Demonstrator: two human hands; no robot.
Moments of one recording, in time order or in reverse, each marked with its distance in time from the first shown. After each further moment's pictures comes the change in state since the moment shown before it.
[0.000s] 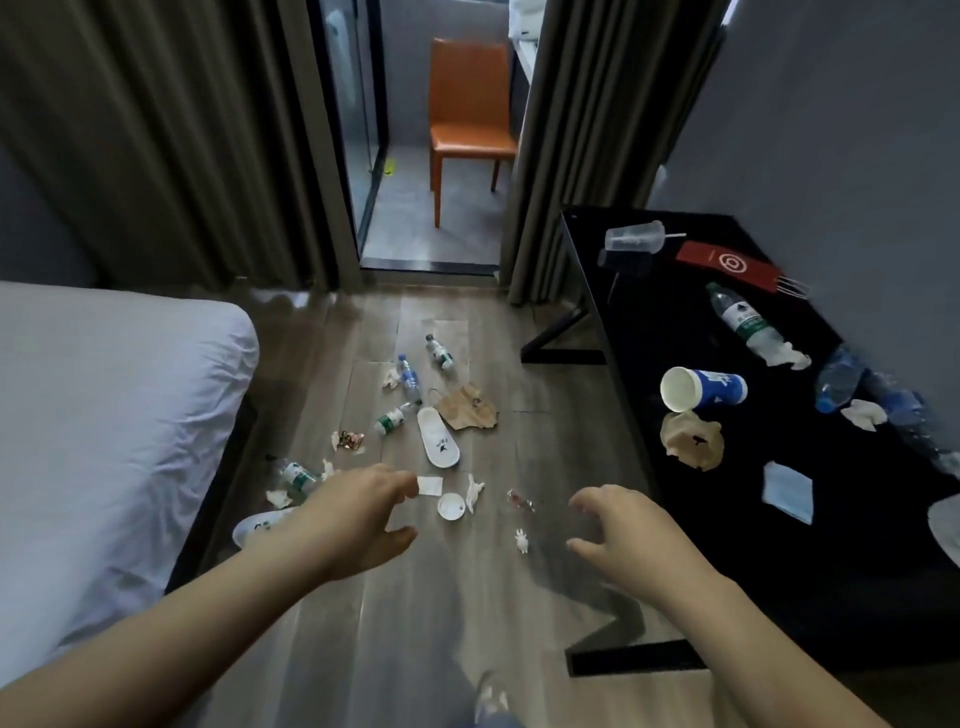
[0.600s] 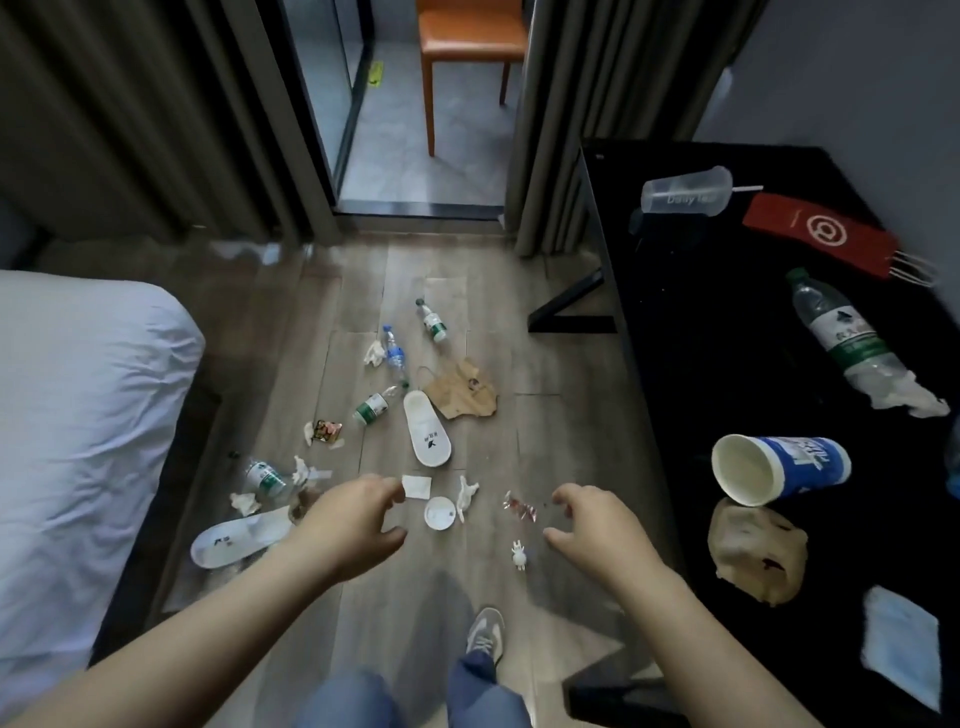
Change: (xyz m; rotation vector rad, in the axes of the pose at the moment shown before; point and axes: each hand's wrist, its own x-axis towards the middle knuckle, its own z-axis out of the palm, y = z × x) left_hand 0.275 -0.064 0.060 -0.103 -0.140 -0.197; right_hand 0.283 0.099 0.033 0.164 -0.138 0.131
